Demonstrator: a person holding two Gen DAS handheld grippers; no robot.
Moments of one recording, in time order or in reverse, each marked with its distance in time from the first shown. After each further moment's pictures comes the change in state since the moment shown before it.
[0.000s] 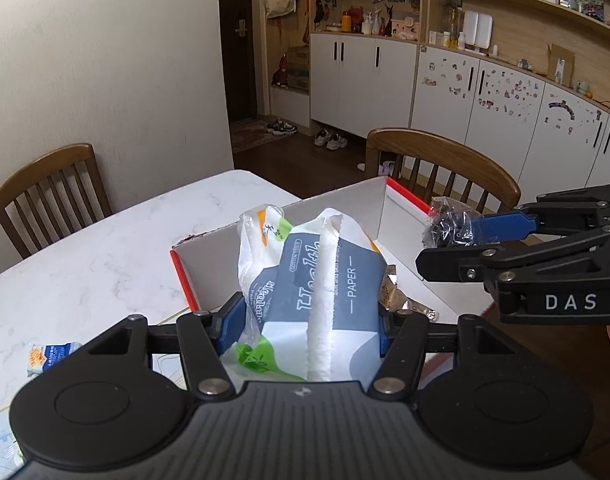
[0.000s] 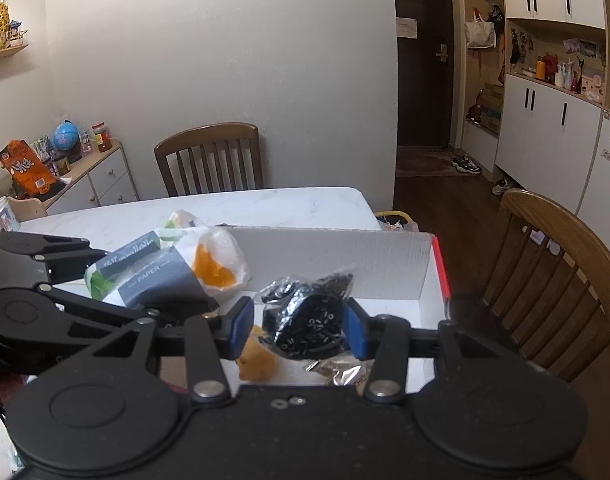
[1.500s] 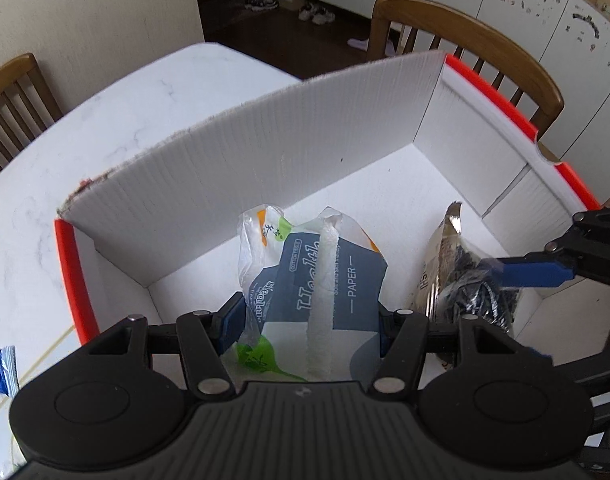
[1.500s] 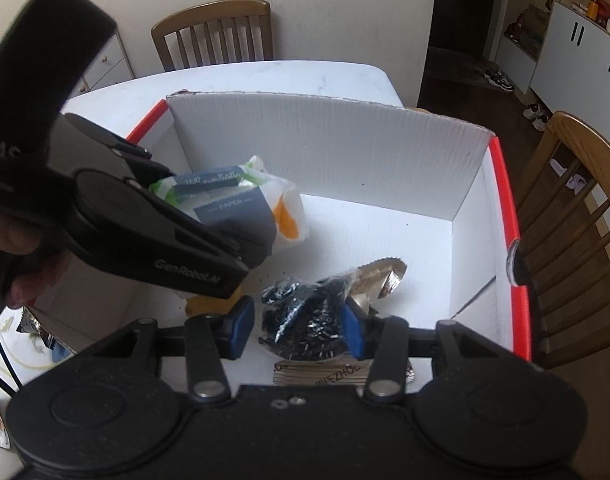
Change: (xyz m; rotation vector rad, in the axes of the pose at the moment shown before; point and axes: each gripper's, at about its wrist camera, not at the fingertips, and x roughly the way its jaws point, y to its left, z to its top) left arm 0.163 0.013 0.017 0.024 0.416 -0.057; right arm 0.108 -0.016 -0.015 -0.073 0.373 0.038
